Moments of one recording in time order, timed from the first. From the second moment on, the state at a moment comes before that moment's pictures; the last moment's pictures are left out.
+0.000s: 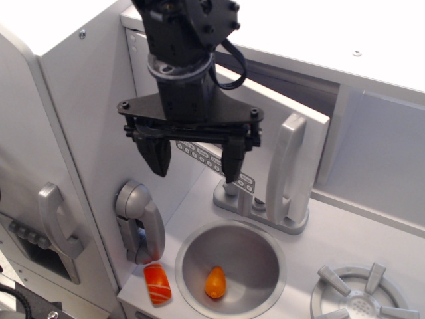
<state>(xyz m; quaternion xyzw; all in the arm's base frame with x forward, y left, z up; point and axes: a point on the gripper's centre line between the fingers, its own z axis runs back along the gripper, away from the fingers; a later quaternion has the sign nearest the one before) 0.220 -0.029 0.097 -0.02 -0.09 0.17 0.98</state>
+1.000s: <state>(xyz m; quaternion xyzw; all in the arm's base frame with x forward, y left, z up) 0.279 -0.033 0.097 -0.02 -0.17 0.23 0.96</state>
